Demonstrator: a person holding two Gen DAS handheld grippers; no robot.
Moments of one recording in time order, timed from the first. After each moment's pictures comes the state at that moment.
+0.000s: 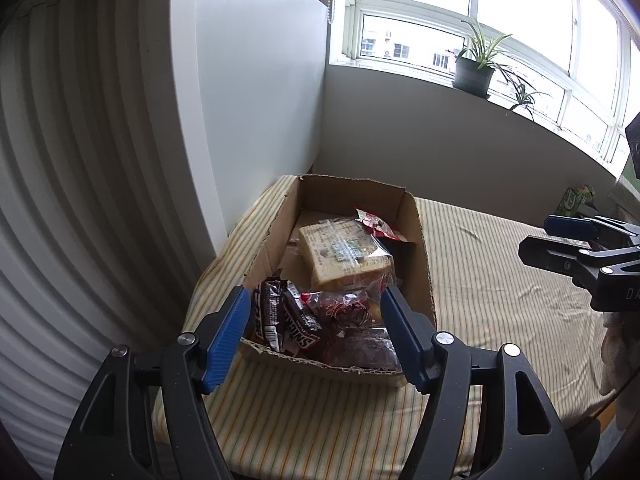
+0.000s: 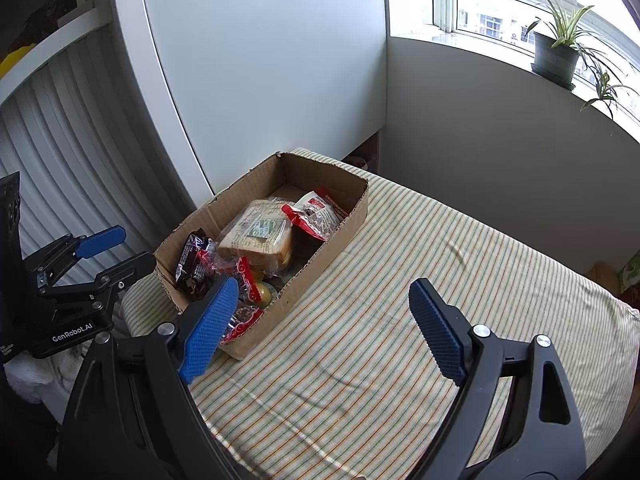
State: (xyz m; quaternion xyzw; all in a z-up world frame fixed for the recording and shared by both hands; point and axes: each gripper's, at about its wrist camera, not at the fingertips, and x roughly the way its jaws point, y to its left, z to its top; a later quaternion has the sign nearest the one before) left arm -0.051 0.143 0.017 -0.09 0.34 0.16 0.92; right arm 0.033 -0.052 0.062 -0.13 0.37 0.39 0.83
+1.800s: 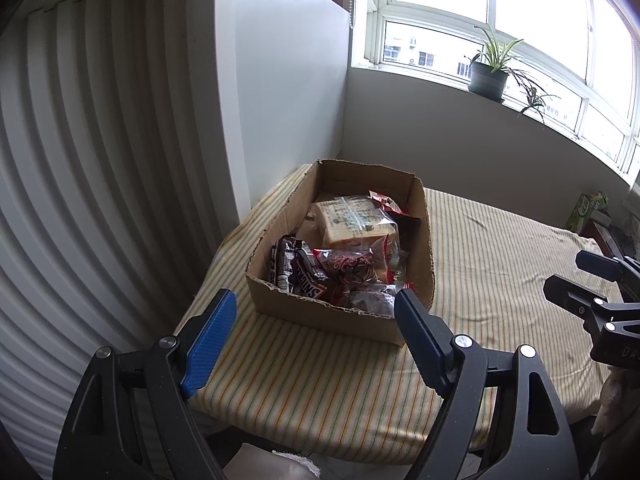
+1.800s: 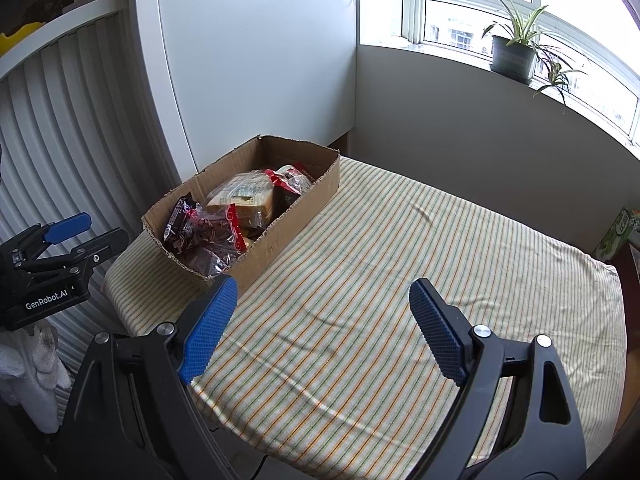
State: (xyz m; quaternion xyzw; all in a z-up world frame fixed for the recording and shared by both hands) left arm -0.090 0.117 0.009 -0.09 0.33 0.21 0.92; right arm -0.023 -0.095 0.045 -0.14 0.34 0.34 0.86
